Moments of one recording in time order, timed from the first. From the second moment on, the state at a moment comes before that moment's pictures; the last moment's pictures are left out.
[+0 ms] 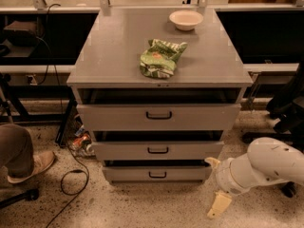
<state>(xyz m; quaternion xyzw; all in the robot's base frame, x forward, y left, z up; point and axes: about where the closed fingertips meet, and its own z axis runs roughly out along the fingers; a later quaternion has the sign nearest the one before) 0.410 -0.183 0.575 -0.62 0.75 0.12 0.20</state>
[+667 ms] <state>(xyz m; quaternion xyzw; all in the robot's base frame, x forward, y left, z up) 0.423 -0.174 0.484 -0.59 0.75 0.18 0.21</state>
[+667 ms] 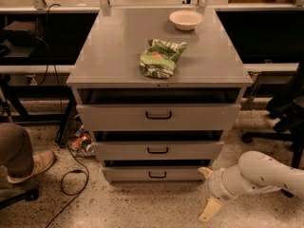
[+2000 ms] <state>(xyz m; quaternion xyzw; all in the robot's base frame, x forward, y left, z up) 0.484 -0.216 0.290 -0.60 0.74 0.19 0.25</state>
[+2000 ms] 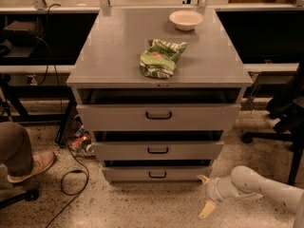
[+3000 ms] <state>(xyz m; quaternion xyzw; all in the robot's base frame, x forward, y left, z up) 0.530 -0.199 0.248 -0.66 0.69 0.12 0.27</state>
